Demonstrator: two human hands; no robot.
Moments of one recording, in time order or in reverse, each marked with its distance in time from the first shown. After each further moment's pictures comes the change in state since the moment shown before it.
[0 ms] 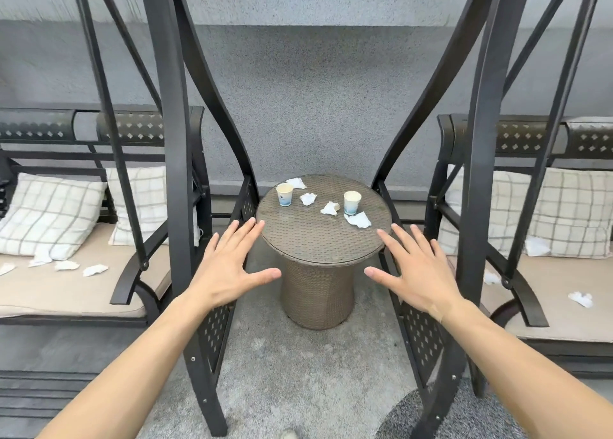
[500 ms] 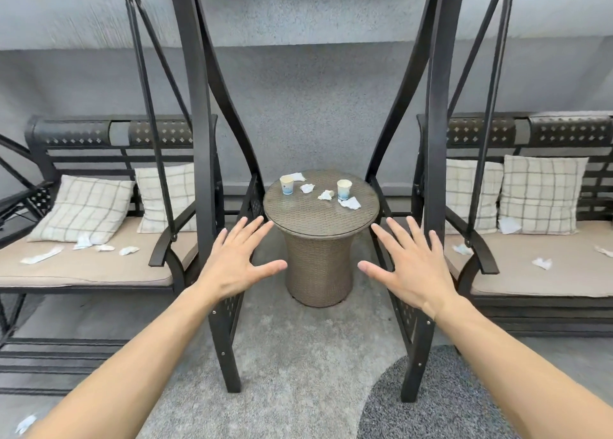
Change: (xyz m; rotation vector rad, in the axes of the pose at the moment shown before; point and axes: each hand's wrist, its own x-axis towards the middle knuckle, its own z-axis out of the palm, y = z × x) left_hand -0.171 0.097 -0.044 0.046 0.012 0.020; right_hand -0.196 -0.032 -0.069 -0.036 0.113 0.006
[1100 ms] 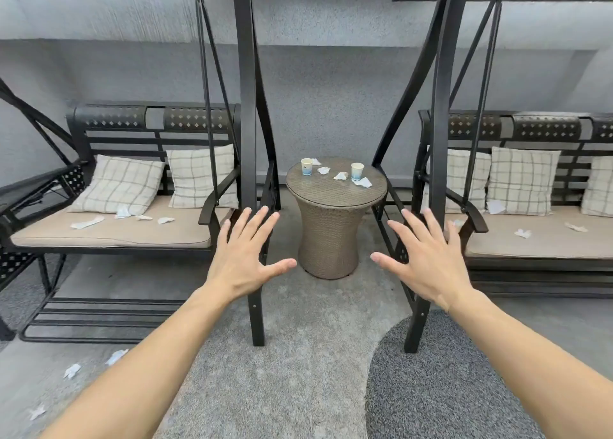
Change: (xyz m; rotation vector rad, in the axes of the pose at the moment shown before) left_hand -0.253 -0.040 -0.061 0.105 0.178 0.058; right_hand -0.204 -0.155 -0.063 -0.053 0.080 0.025
